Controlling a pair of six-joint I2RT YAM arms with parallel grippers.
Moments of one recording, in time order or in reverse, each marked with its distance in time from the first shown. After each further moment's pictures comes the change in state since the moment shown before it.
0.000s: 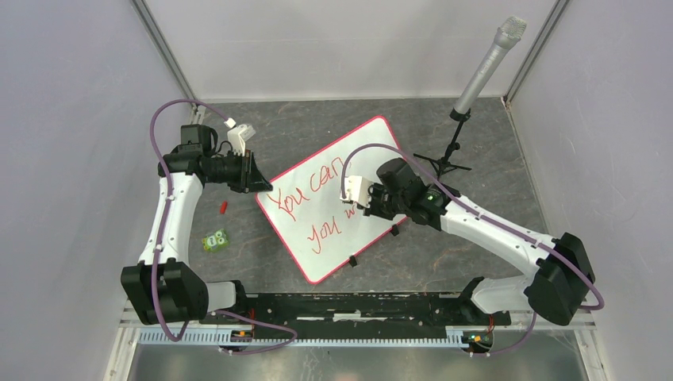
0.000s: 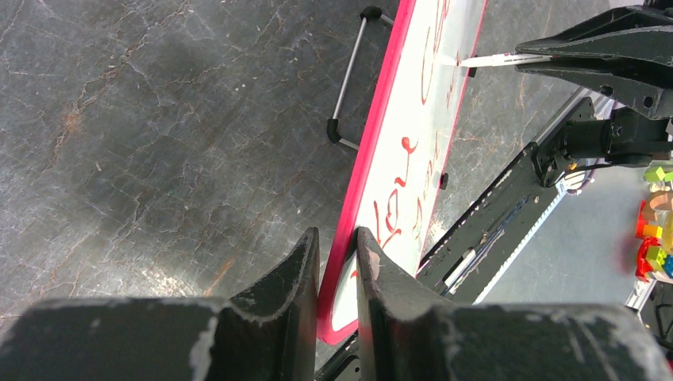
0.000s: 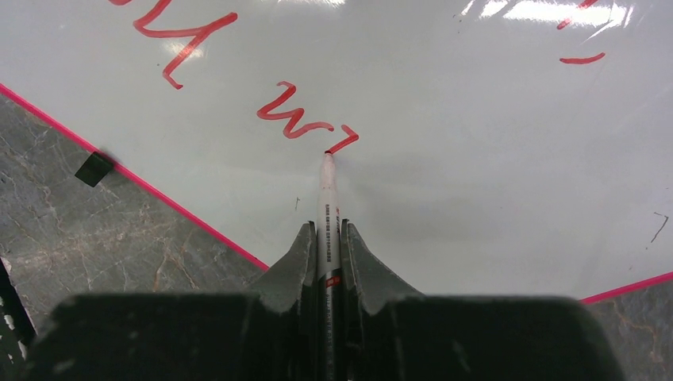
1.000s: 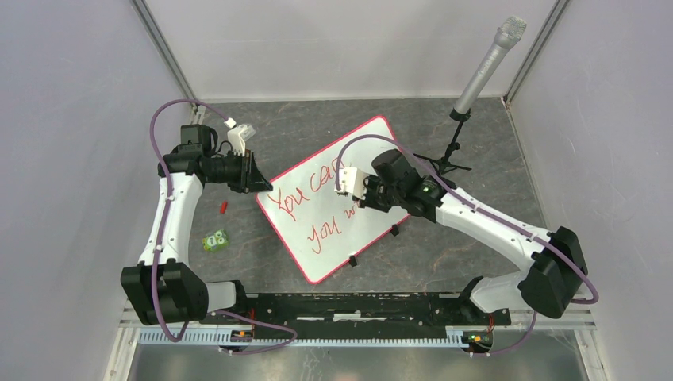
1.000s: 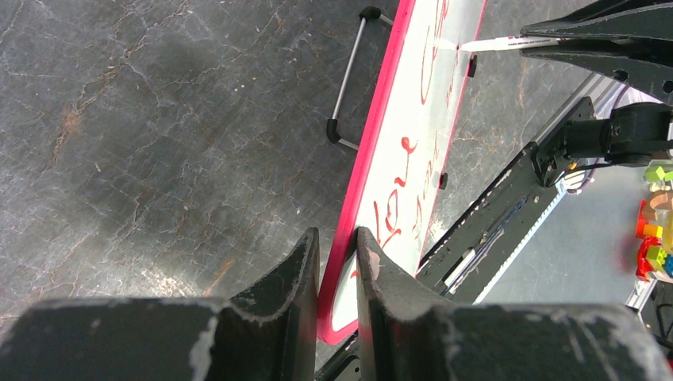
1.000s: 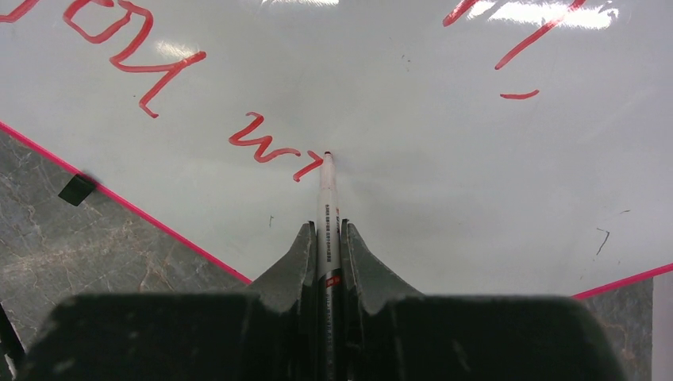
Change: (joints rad) left arm -0.001 -0.002 0.000 0.000 0.002 0.000; right arm 0.000 0.048 0.099 -0.036 0.011 -0.005
